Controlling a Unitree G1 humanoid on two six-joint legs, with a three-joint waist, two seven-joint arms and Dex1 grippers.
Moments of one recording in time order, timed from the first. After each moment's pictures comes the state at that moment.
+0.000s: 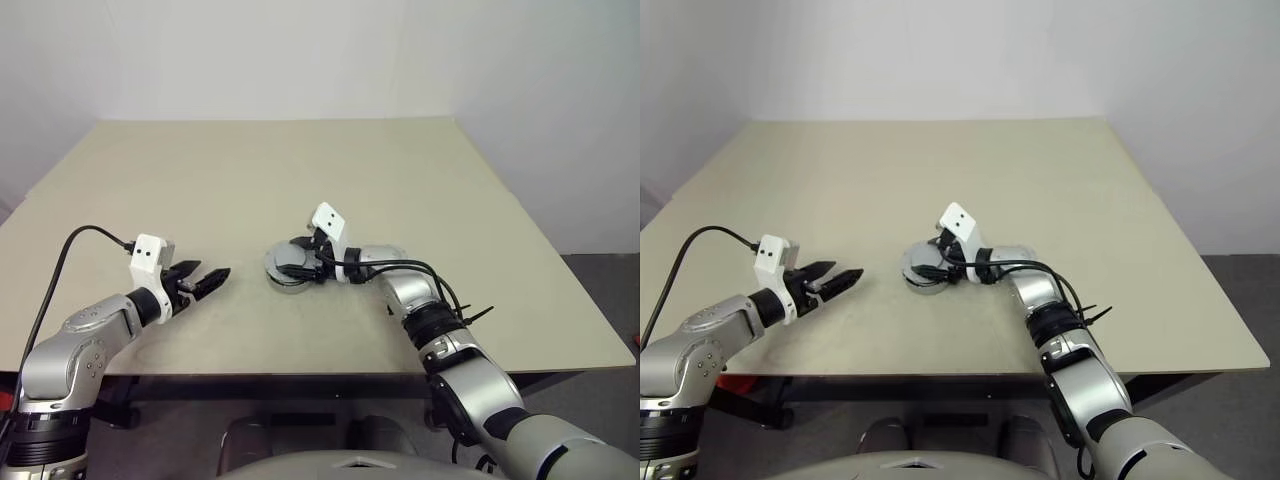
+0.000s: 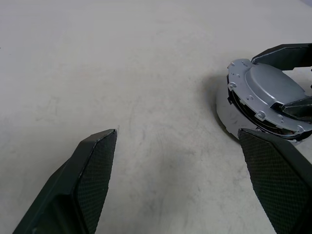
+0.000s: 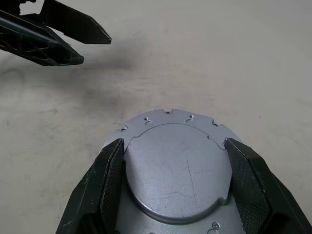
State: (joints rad) left arm -0.03 0.56 0.26 -0.25 -0.61 0.78 -0.54; right arm -0.65 -0.10 0.24 0.61 0.07 0.10 0.94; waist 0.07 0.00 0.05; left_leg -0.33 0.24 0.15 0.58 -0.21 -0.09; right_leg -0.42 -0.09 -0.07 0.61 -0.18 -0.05
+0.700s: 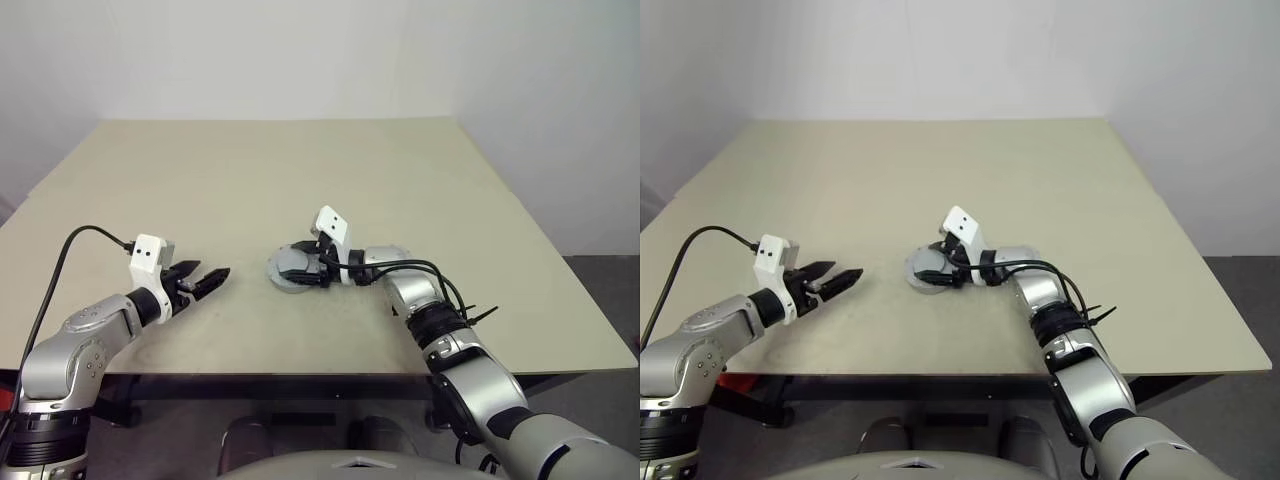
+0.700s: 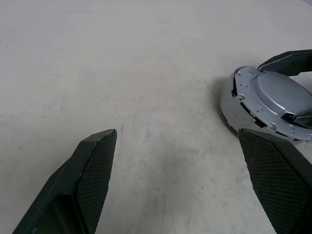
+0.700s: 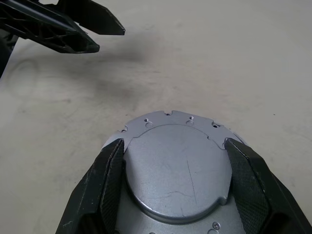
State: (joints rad) left arm -0.03 0.56 0.26 -0.25 -0.61 0.78 -0.54; right arm -0.65 -0.12 0.24 0.62 0.07 0.09 1.00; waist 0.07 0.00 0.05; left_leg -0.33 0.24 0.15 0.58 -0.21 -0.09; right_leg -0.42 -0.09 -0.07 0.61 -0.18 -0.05
